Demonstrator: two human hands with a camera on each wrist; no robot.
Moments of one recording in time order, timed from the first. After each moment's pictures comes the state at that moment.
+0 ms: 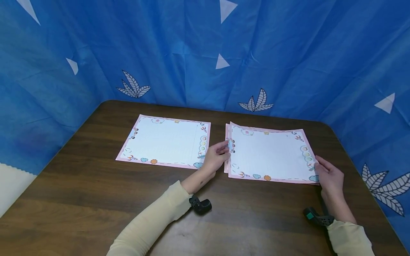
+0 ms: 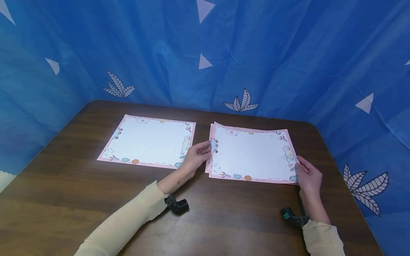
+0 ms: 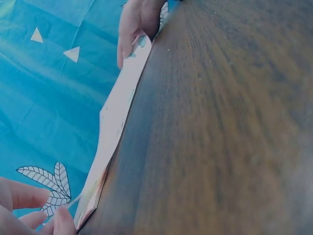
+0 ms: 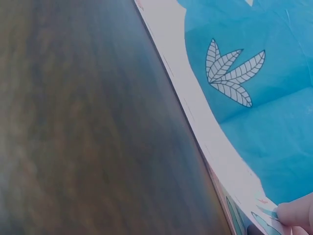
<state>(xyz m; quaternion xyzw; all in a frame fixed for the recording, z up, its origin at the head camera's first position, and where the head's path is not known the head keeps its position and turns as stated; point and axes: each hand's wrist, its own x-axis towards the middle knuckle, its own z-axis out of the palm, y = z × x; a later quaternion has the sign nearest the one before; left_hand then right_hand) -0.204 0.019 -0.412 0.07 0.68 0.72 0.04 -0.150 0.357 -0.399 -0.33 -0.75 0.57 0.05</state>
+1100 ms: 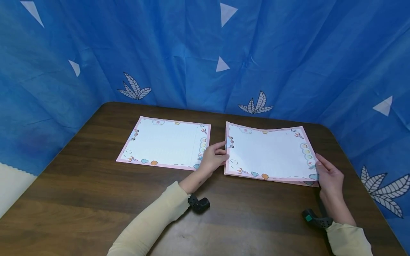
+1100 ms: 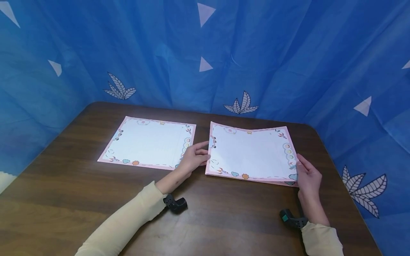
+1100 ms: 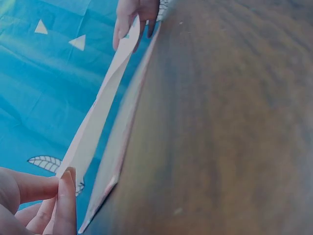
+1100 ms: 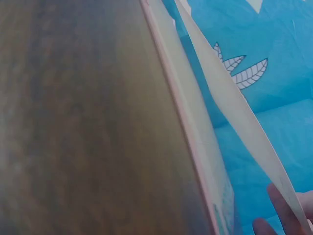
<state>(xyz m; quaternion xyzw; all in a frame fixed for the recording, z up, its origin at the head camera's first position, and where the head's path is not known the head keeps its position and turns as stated) -0.204 0.009 -0.405 0.05 0.70 0.71 0.08 -0.146 0.352 -0.392 -0.29 -0.69 0.65 0.08</state>
